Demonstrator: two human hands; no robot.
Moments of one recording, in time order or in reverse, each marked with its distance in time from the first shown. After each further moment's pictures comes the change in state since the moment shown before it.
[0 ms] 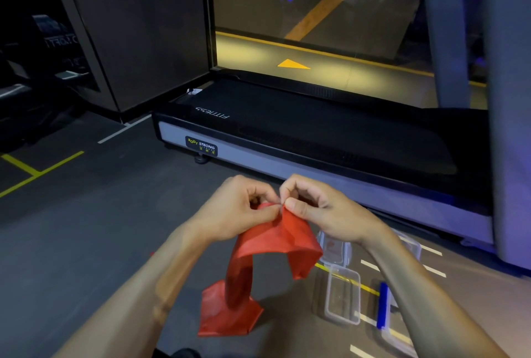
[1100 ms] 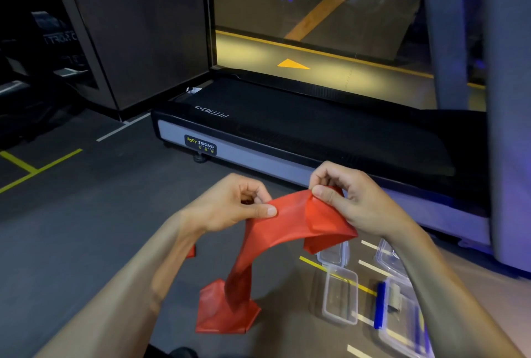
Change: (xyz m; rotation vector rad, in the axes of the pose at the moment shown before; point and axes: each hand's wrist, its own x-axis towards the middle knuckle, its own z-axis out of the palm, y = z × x) left_hand 0.005 -0.011 -0.010 -0.227 -0.128 -0.153; right_hand -0.020 -0.003 -0.032 -0.263 0.202 -0.015
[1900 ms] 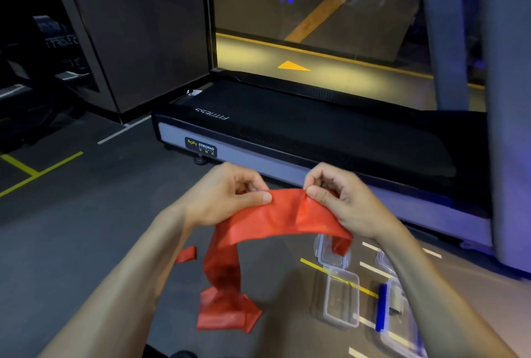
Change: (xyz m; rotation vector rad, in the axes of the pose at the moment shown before) left_hand -0.009 0.028 -0.012 0.181 0.117 0.094; right_hand 0.005 0.006 0.010 0.105 0.034 -0.032
